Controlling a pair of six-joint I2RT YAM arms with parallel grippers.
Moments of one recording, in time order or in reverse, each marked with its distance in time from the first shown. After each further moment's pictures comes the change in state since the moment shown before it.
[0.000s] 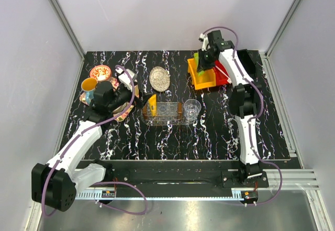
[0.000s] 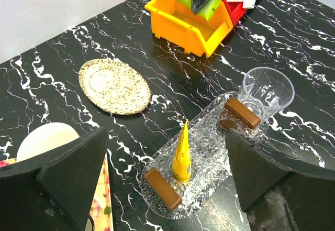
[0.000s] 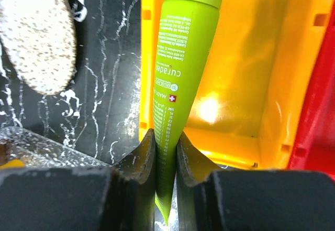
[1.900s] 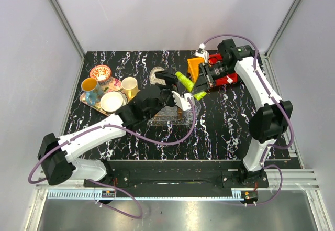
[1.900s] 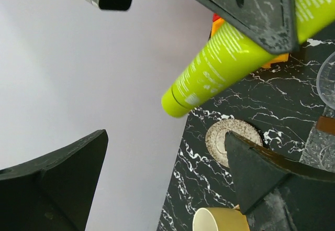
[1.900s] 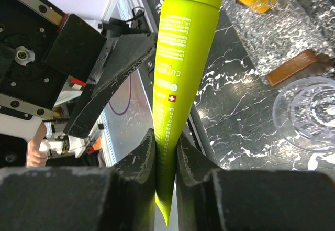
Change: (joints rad) left arm -0.633 0.239 0.304 -0.026 -0.666 0.983; right arm 0.031 -0.616 -0.531 -0.342 -0.826 -0.329
